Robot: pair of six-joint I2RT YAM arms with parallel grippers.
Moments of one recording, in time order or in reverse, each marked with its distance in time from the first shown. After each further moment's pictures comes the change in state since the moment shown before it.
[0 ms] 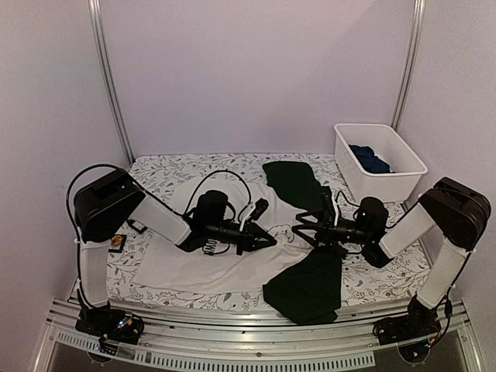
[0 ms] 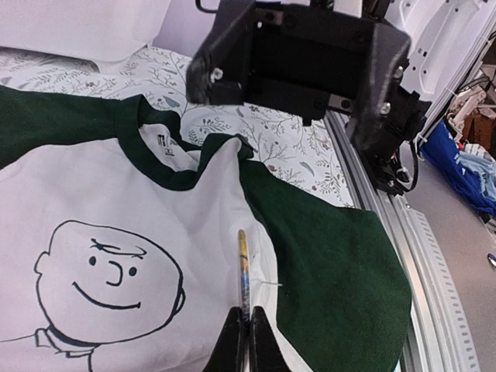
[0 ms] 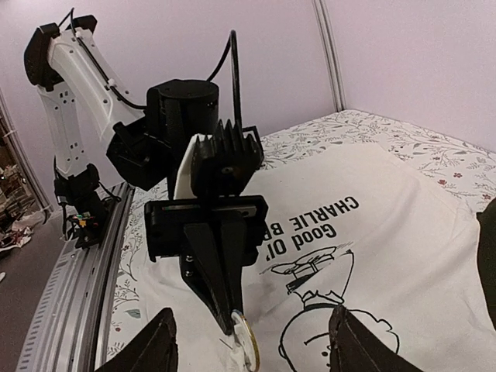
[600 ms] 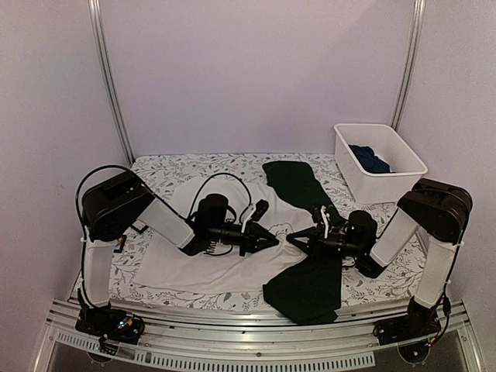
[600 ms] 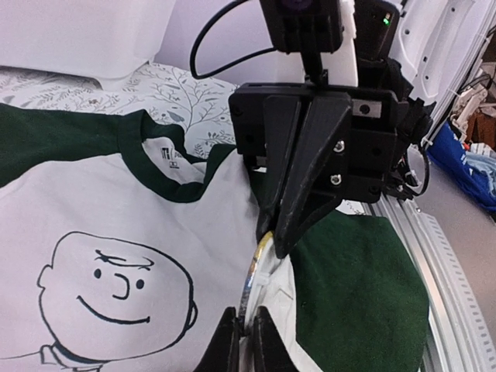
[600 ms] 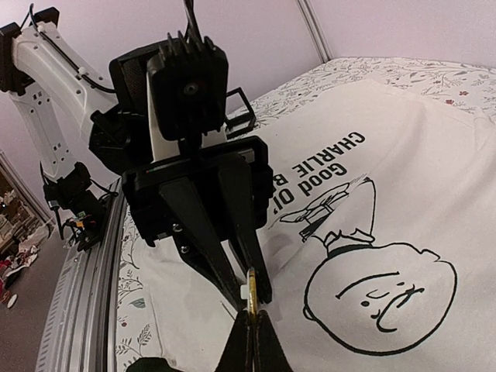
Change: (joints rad) left arm -0.010 0.054 0.005 0.118 -0.012 -0.001; right arm 0.091 0.121 -0.016 0.062 0.116 0.102
